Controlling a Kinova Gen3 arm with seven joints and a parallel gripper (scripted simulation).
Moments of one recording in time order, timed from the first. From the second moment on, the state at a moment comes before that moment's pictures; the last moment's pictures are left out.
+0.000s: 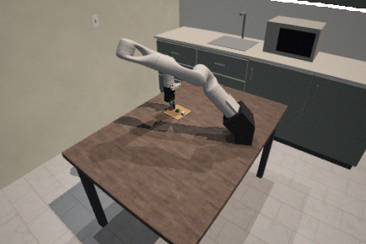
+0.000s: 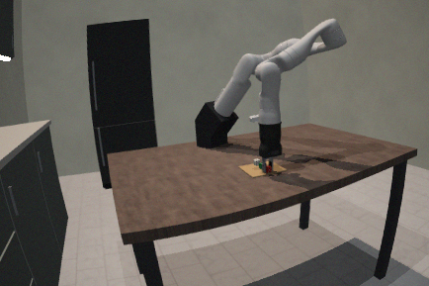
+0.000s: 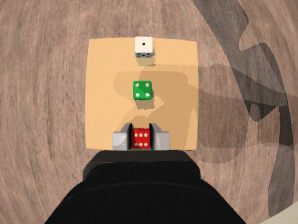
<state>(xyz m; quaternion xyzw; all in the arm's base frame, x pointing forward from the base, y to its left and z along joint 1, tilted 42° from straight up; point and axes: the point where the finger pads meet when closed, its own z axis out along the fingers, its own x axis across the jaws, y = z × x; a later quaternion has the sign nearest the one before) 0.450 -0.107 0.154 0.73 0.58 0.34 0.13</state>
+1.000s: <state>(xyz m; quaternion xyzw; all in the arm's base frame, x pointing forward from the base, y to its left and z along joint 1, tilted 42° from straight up) 0.450 -0.108 0.156 0.73 0.58 0.34 0.13</state>
